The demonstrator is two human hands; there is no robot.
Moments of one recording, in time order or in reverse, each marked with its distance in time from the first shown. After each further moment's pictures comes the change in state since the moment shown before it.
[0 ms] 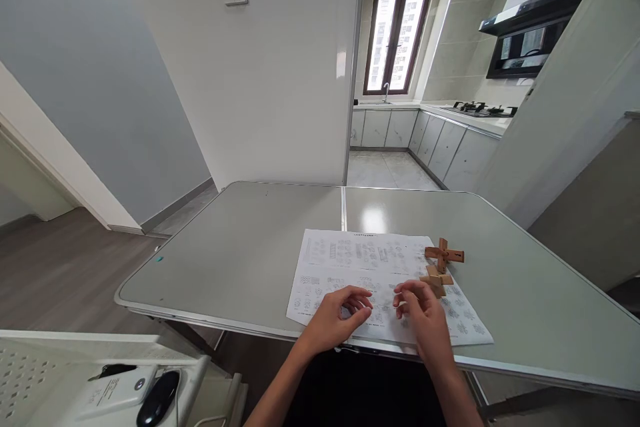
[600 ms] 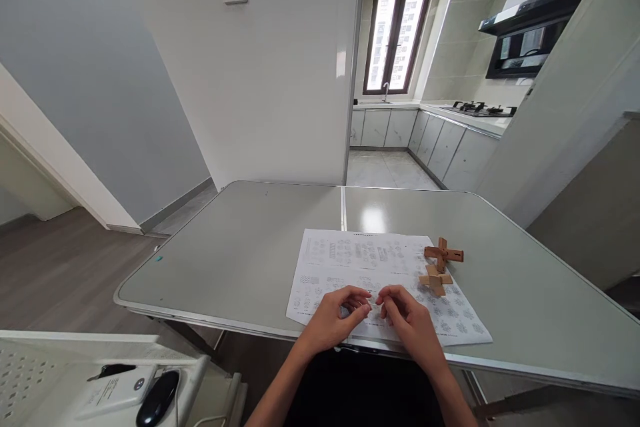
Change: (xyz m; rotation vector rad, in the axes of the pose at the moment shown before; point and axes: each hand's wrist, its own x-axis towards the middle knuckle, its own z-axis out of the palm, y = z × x) left_hand -0.001 -0.002 0.002 -0.016 0.025 -0.004; right_hand -0.009 -0.005 0.003 -0.376 -0.326 -0.064
